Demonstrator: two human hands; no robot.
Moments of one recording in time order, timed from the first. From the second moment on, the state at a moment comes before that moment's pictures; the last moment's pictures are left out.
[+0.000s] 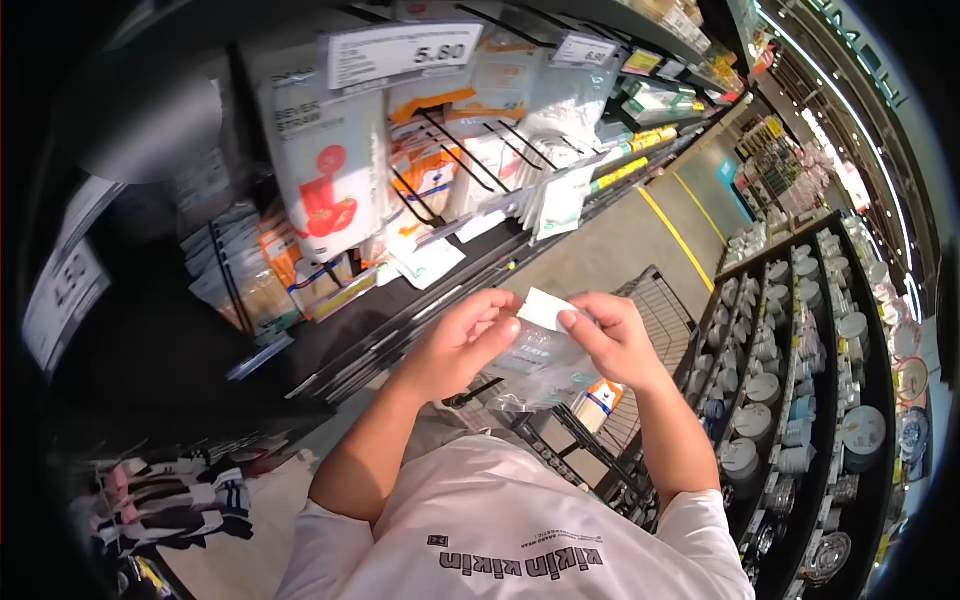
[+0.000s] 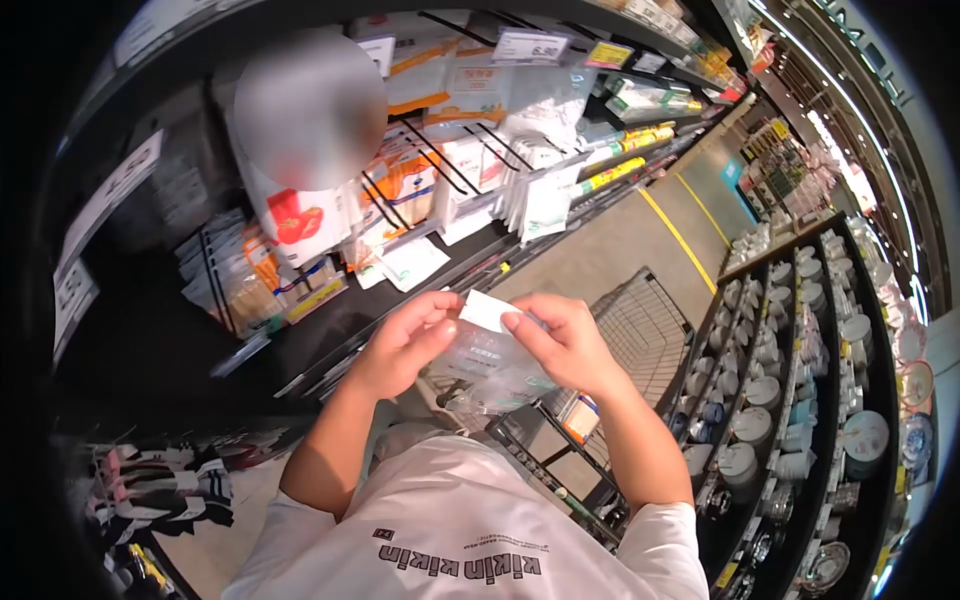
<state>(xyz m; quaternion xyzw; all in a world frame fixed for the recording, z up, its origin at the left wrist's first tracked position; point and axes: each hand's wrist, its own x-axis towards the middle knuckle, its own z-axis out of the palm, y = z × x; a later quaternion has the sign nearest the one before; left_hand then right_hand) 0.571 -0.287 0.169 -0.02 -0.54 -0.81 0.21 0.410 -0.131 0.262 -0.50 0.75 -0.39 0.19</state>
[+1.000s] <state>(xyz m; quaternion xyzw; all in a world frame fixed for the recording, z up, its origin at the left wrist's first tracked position) 0.742 -0.445 0.241 0.18 -0.31 -0.41 0.84 0.424 -0.035 0.179 -0.29 0.76 -0.56 0.15</state>
